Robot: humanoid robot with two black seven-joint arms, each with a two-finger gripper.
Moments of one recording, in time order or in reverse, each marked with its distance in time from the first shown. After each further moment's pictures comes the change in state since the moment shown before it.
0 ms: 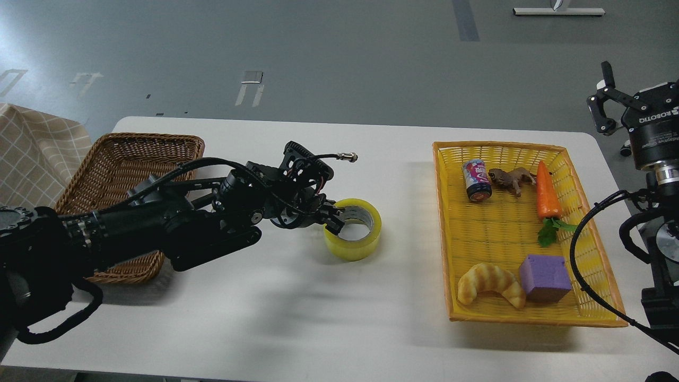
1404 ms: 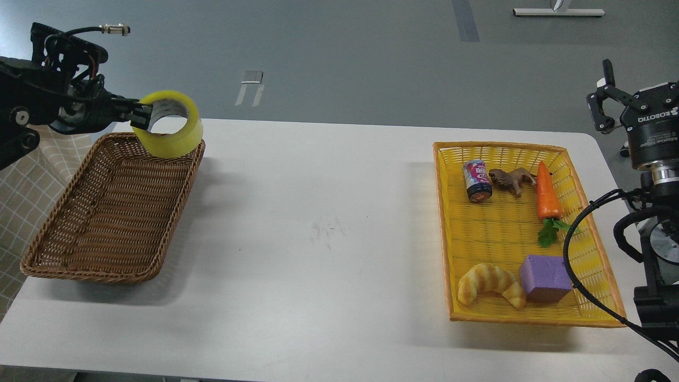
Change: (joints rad) left arm -0.126 0.701 0.001 -0.001 -0.108 0.000 -0.168; right arm 0.003 0.035 0.026 -0.002 0.000 0.000 0.000
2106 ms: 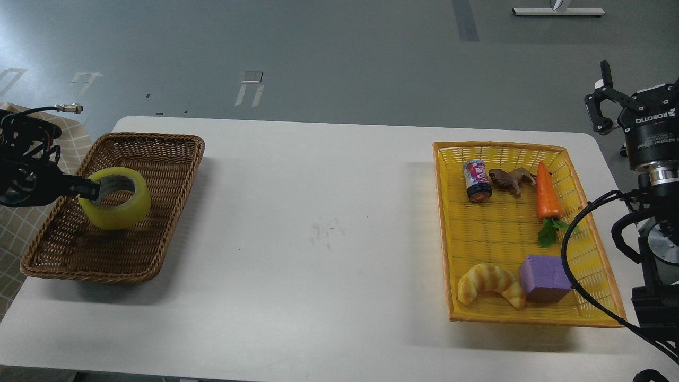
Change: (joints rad) left arm 0.266 0.066 -0.002 0.106 -0.018 0.026 -0.070; right arm -0.001 0.004 0.000 -0.001 0.000 0.000 0.000
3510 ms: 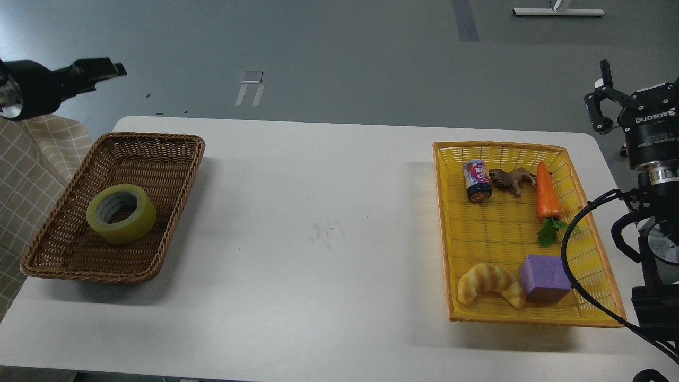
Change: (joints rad) left arm -0.259 -0.022 -0.096 0.047 -0.790 0.087 -0.030; right arm 0.004 -0.003 -0.002 0.004 -0.001 0.000 -0.001
